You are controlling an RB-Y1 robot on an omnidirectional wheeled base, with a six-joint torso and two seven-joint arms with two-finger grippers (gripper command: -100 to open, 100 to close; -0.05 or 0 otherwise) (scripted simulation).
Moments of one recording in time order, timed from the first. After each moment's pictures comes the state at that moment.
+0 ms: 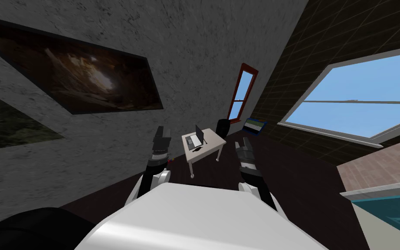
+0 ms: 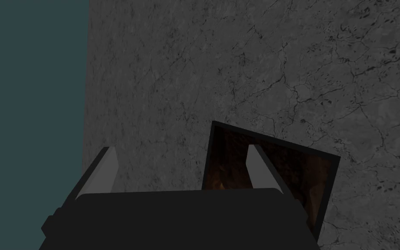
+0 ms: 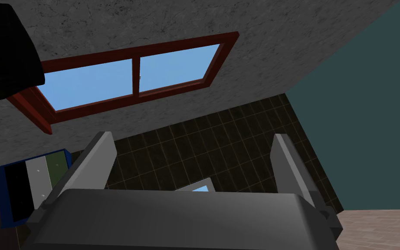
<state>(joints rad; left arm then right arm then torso) 0.50 0.03 -0.05 -2.34 -0.06 -0.56 -0.11 0.55 -0.04 0.03 -2.20 -0.04 -0.37 -0.04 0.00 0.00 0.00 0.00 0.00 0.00</state>
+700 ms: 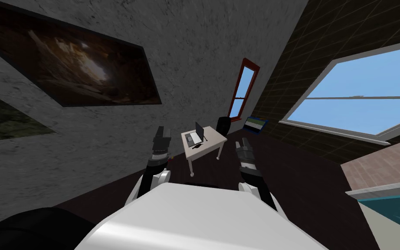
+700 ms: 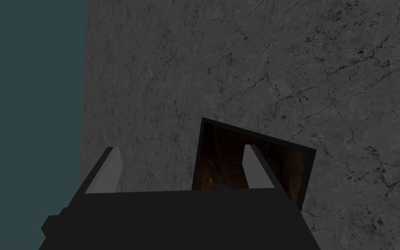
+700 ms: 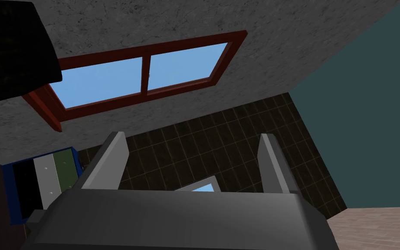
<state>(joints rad) 0.50 0.03 -0.05 -2.34 -0.06 -0.56 -0.11 0.55 -0.04 0.03 -2.20 -0.04 -0.37 -0.04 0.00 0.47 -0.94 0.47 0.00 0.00</state>
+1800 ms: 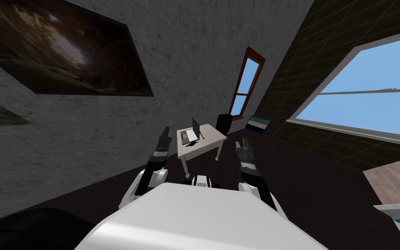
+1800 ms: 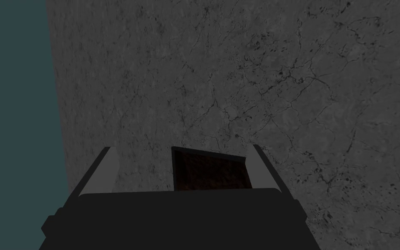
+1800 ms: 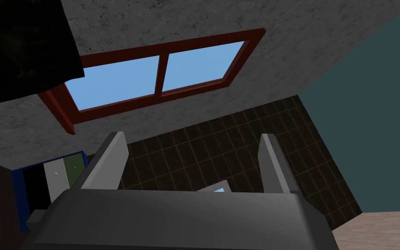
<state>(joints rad) 0.46 0.13 0.00 -2.30 -0.08 -0.42 -0.15 0.55 -0.04 0.03 -2.20 -0.04 -0.37 -0.04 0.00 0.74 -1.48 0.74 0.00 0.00</state>
